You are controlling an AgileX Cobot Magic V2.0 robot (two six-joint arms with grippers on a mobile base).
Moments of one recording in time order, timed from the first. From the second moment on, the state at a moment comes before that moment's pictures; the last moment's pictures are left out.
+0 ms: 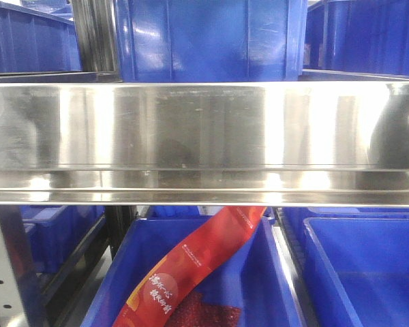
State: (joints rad) left arm -0.30 1.40 -1.61 -0.09 1.01 -0.09; right arm 0.22 1.31 -1.56 0.06 0.98 0.11
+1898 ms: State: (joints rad) left arm -0.30 1.39 -1.60 -0.08 0.83 -0.09; right arm 0.22 1.31 -1.56 0.05 0.92 0.11
